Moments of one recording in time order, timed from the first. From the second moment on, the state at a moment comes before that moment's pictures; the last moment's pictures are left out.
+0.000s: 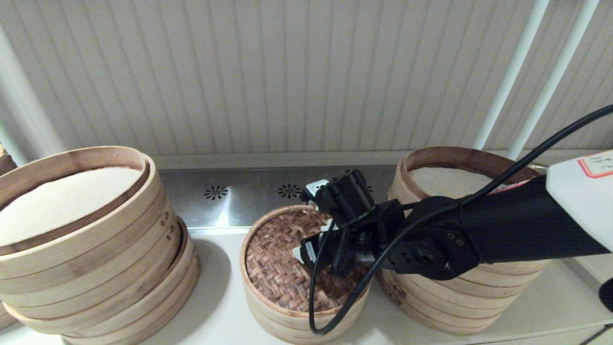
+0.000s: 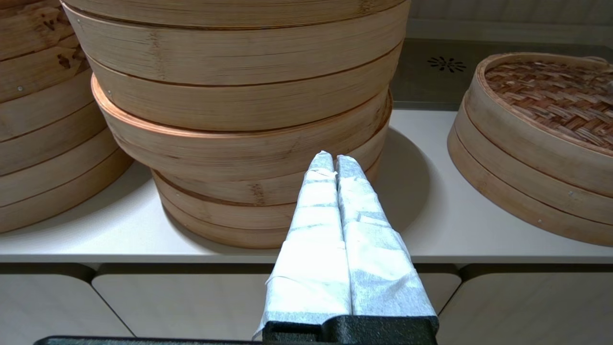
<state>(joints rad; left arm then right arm) -0.01 0.00 0.00 -0.01 0.00 -0.02 0.79 1.99 -1.29 -0.02 -0.18 0.20</state>
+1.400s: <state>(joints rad) -0.01 0.00 0.00 -0.01 0.00 -0.02 0.80 2.05 -1.30 -0.08 -0.18 0.18</state>
